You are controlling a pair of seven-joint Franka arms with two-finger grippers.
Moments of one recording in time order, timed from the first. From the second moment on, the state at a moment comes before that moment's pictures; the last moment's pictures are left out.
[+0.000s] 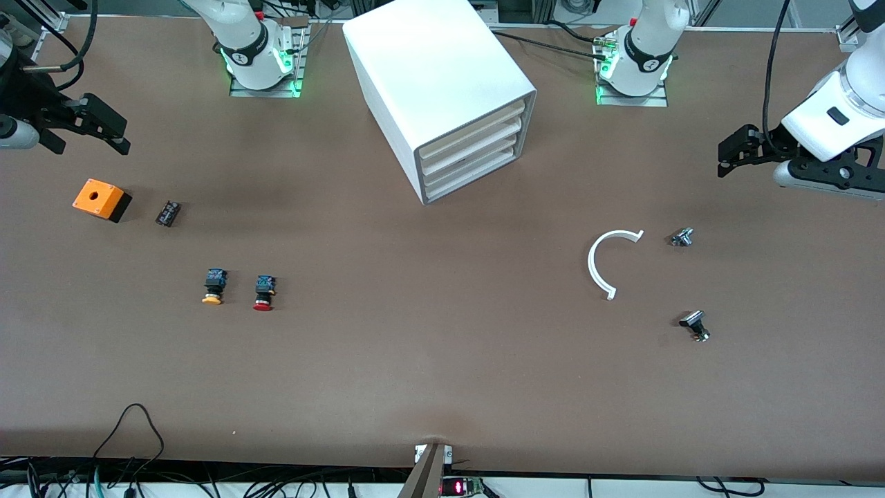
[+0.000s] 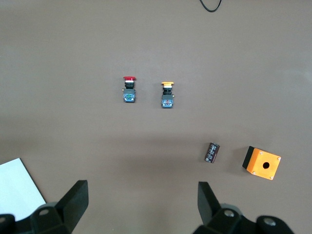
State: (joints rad) left arm -0.02 0.00 -0.07 -1.63 0.00 1.60 0.08; right arm -0.01 -0.07 0.08 -1.61 -0.02 1.59 0.06
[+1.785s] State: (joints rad) left arm -0.06 0.19 -0.10 -1.62 -0.51 1.42 0.13; right arm -0.01 0.05 0.08 -1.63 -0.02 1.57 0.00
